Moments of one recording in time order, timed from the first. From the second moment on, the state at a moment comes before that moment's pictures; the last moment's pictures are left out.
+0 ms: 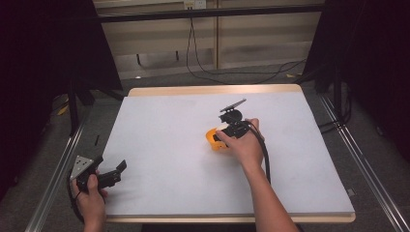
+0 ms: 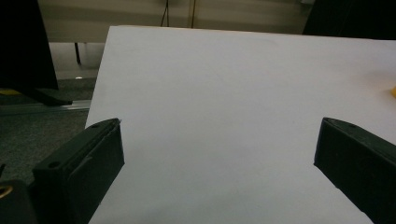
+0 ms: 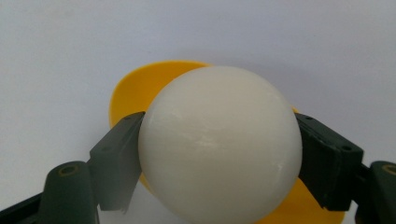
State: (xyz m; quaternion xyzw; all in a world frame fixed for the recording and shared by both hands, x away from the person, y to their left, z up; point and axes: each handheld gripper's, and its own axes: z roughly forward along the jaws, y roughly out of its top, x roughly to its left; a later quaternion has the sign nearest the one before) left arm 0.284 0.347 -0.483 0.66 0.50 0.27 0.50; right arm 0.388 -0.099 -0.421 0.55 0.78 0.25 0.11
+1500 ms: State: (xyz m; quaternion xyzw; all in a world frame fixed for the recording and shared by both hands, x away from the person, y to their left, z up) left arm 0.284 0.348 -0.483 0.66 0.49 0.27 0.49; right arm 0.363 -0.153 -0.407 0.59 0.74 0.29 0.14
